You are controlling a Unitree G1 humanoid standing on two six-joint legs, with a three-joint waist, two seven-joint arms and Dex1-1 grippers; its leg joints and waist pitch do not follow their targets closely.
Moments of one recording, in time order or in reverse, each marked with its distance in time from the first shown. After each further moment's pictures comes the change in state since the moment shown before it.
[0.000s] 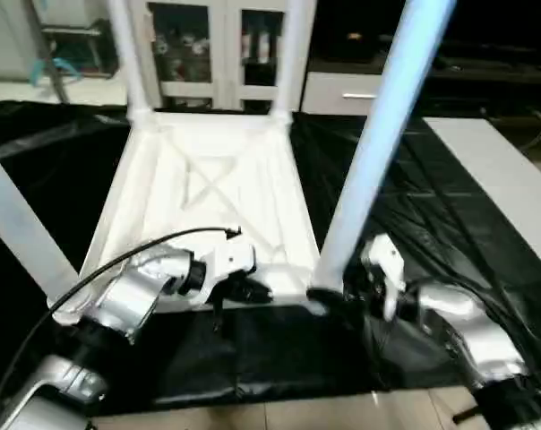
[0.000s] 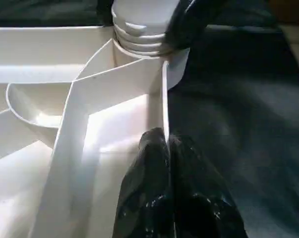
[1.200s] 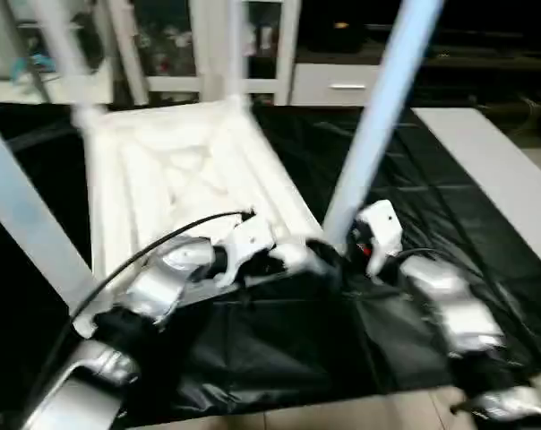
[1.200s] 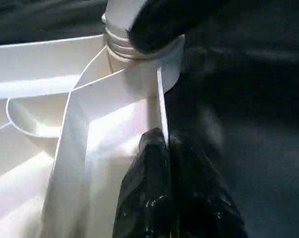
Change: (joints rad) left arm -0.029 -0.020 -0.012 0.036 0.029 -0.084 0.025; right arm -0.047 -0.044 0.004 -0.037 -0.045 -0.033 -0.039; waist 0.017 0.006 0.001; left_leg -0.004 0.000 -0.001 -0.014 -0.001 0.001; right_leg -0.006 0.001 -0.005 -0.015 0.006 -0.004
